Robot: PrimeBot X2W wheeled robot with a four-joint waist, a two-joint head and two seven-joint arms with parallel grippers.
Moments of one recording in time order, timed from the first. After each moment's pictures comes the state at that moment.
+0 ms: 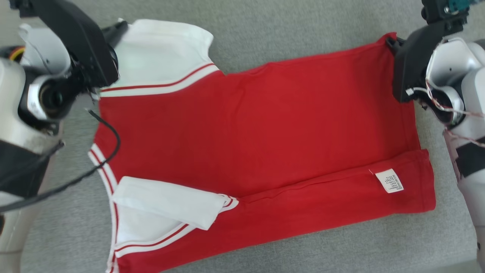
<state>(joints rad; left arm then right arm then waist) -1.09 0.45 -0.46 0.39 -1.00 0.04 0.67 -0.95 -0.43 0.24 0.46 0.33 0.13 0.70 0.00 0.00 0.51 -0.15</state>
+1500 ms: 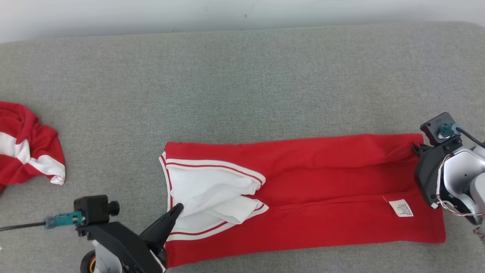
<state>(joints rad) -0.18 0.43 -0.40 -0.14 -1.16 0.10 0.37 -0.53 -0.72 0.43 0.36 0.34 0.13 0.52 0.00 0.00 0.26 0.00</state>
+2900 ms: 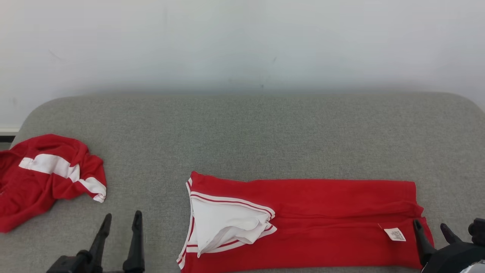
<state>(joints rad) -0.01 0.36 -0.34 0.04 -0.65 0.14 -0.26 0.07 -0.14 -0.30 -0.01 0.26 0.13 0.41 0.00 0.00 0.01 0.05</state>
